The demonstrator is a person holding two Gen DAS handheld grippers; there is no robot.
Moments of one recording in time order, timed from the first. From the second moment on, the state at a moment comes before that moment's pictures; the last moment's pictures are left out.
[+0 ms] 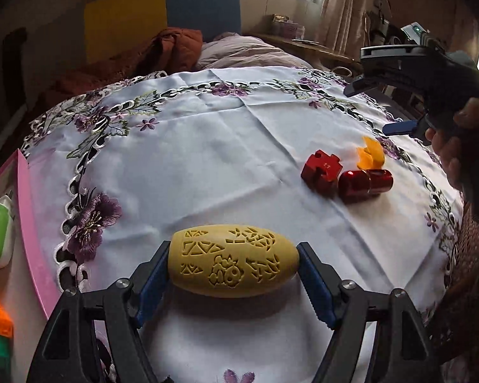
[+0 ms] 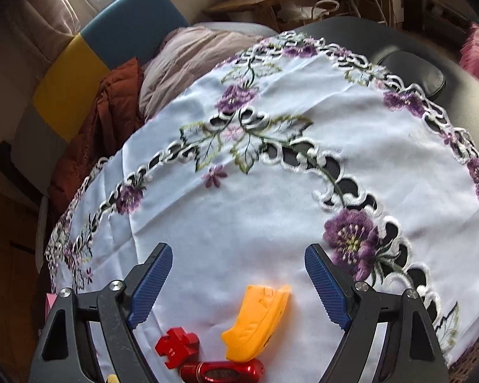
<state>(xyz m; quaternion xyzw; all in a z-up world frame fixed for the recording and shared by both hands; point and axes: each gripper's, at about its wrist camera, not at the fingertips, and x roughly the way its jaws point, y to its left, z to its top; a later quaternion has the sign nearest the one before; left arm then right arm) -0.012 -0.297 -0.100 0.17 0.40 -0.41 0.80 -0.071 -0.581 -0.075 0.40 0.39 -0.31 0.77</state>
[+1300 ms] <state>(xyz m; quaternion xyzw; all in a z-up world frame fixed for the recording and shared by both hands) -0.014 -0.282 -0.104 0.14 0.39 -0.42 0.81 0.011 -0.450 -0.096 0.14 0.54 -0.13 0.82</state>
